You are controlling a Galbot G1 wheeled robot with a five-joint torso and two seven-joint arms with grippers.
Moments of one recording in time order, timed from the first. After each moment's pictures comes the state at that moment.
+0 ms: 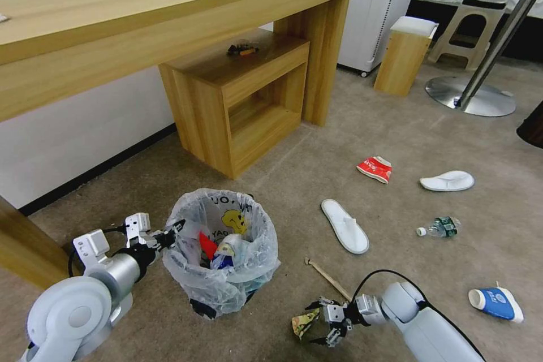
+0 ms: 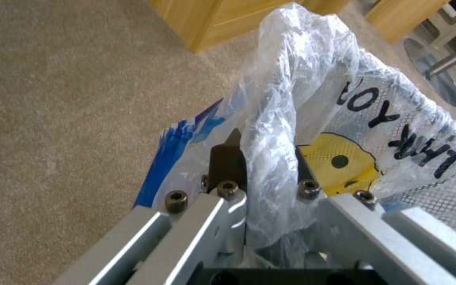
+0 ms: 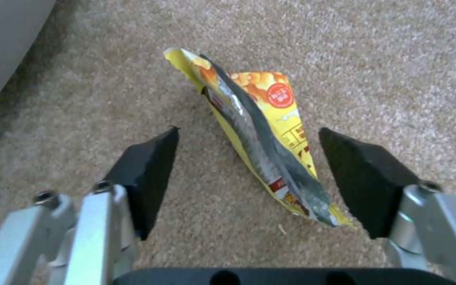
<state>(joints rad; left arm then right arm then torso) 1.48 -1.02 -0.68 -2.25 -1.27 0.60 -0.42 -1.04 1.11 0.17 1.18 -0.30 0.34 -1.14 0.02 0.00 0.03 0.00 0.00</state>
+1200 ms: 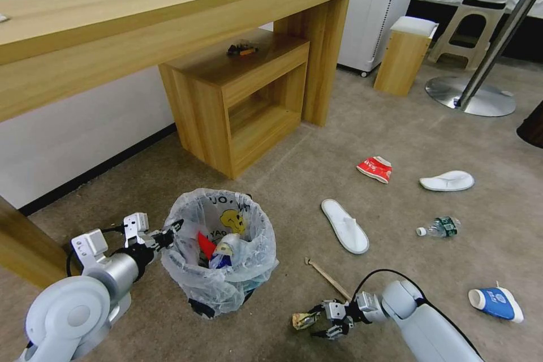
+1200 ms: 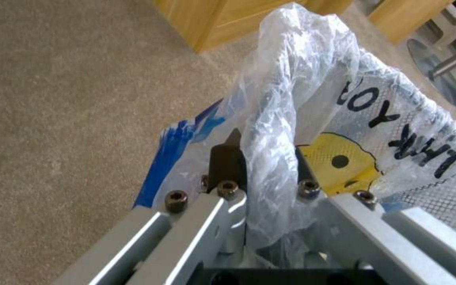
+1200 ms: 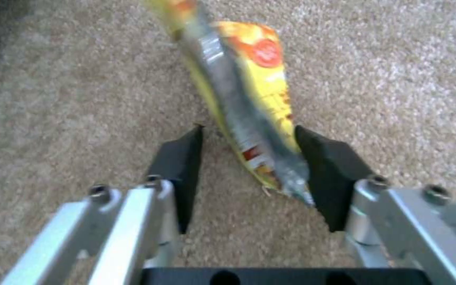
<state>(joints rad) 1.48 -1.01 -0.68 -2.25 -1.27 0.60 -0.42 -0.99 1.14 0.20 1.07 -0.34 0.36 -1.15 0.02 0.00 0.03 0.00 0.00</state>
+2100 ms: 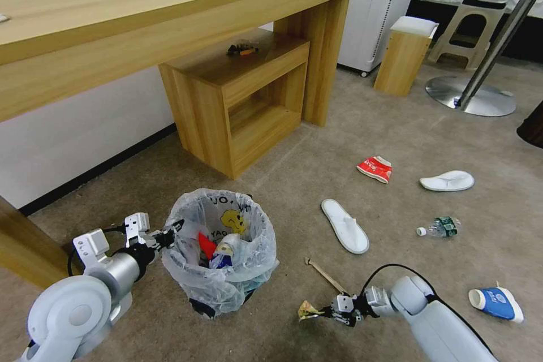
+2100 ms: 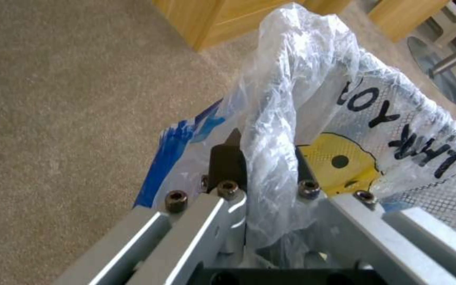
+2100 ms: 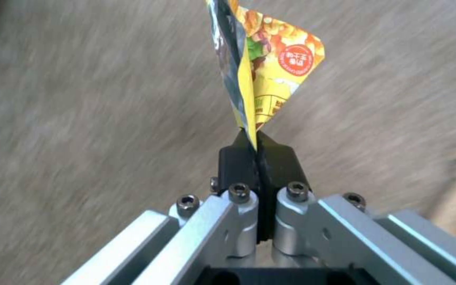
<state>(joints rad) 1.48 -1.01 -0.67 -2.24 -1.26 0.60 -0.42 -1.01 1.07 0.23 1.18 -0.24 0.38 -1.11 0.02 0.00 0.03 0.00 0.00</state>
